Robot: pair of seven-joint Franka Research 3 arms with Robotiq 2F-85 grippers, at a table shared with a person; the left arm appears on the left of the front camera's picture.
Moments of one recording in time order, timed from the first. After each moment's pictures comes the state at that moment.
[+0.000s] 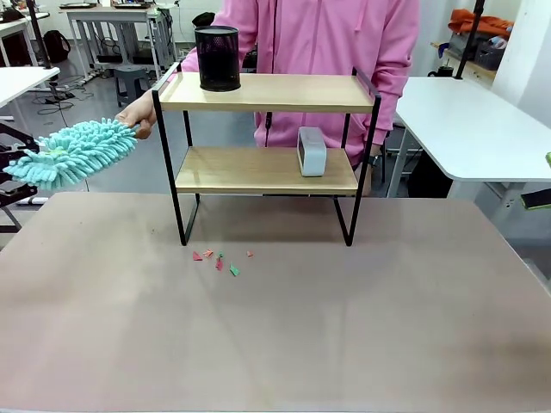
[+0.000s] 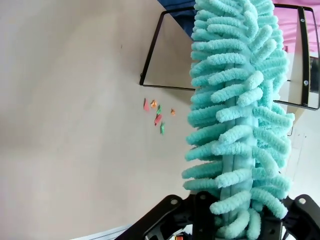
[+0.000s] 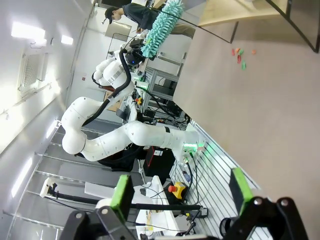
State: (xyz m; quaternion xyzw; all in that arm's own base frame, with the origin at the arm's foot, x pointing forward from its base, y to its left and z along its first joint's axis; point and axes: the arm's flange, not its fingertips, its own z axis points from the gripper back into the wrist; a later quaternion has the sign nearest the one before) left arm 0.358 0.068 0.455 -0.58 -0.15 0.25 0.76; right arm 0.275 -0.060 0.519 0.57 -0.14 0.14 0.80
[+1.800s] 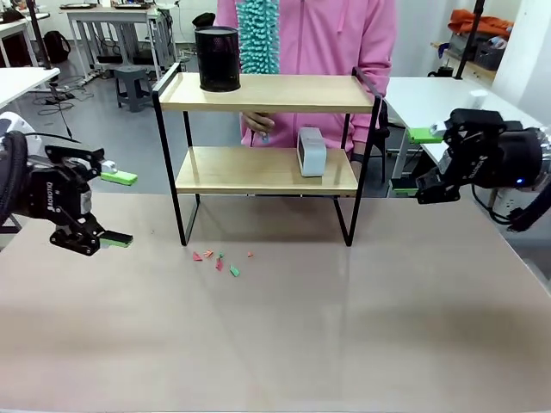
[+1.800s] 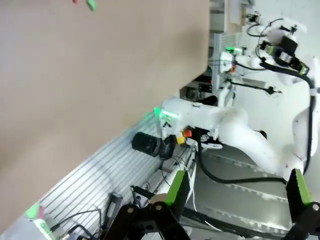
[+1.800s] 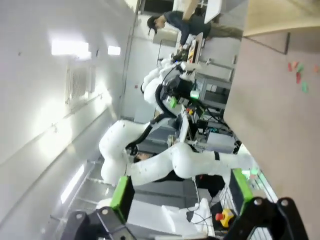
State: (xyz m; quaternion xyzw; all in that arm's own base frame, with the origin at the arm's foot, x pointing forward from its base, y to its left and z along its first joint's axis) left arm 0.326 -0.065 0.444 -0.64 0.09 0.01 0.77; right arm 0.344 0.075 0.475 0.69 -0.09 0.10 0.71
